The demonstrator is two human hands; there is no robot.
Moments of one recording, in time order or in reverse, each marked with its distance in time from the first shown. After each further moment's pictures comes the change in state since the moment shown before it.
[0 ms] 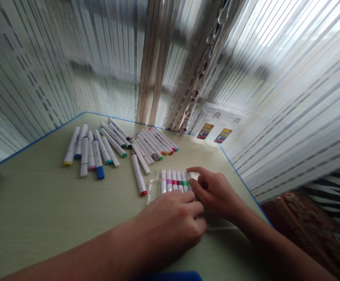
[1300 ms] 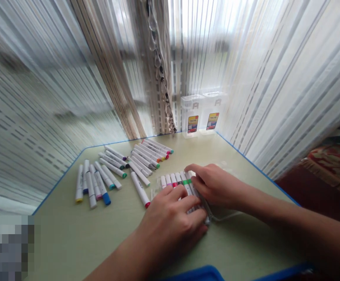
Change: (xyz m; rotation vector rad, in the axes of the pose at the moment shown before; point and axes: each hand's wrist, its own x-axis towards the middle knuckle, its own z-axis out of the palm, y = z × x) left_hand 0.003 -0.003 -0.011 0.112 -0.090 -0.053; right_hand -0.002 -0.002 -0.005 -0.084 -0.079 0.014
